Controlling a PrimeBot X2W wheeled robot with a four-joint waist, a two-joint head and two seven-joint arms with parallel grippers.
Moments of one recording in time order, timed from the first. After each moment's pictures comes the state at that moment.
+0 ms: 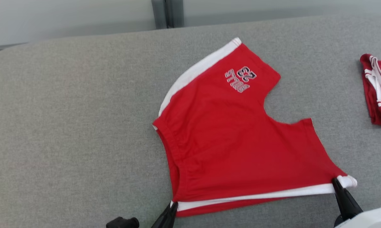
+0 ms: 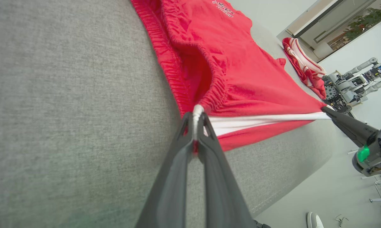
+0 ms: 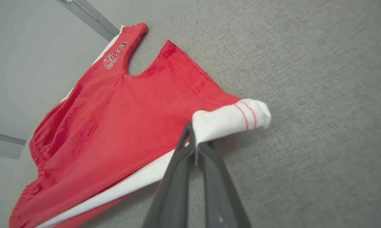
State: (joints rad) left arm 0.03 0.23 -0.67 0.20 -0.78 -0.04 -0.26; right arm 0.19 -0.13 -0.12 0.03 0.73 0.13 0.08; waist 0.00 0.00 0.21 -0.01
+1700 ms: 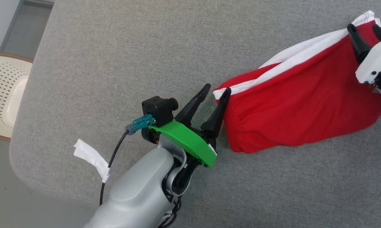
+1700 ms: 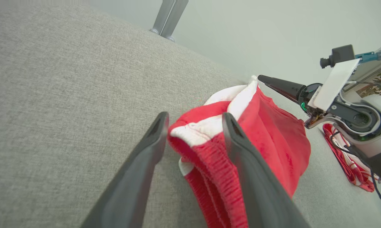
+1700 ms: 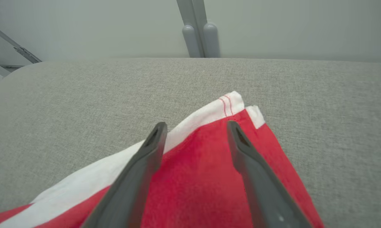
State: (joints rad) left arm -0.64 0.05 -0.85 0.41 -0.98 -0.03 -0.26; right arm -0.72 -0.38 -0.02 0.42 0.44 0.13 0.37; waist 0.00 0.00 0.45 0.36
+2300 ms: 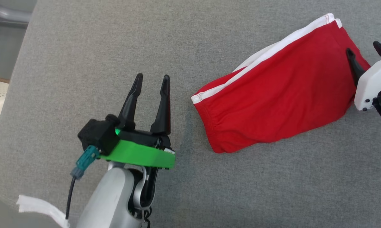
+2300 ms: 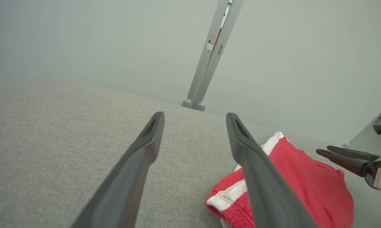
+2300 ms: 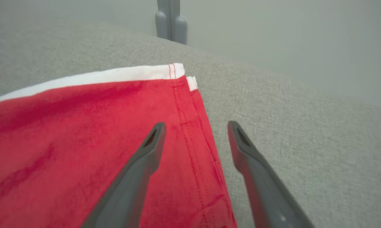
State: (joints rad) left arm -0.37 0.05 -0.43 0.10 -0.54 0.04 -0.26; right arm -0.60 -0.45 0.06 0.33 0.26 0.13 0.32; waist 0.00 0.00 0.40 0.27
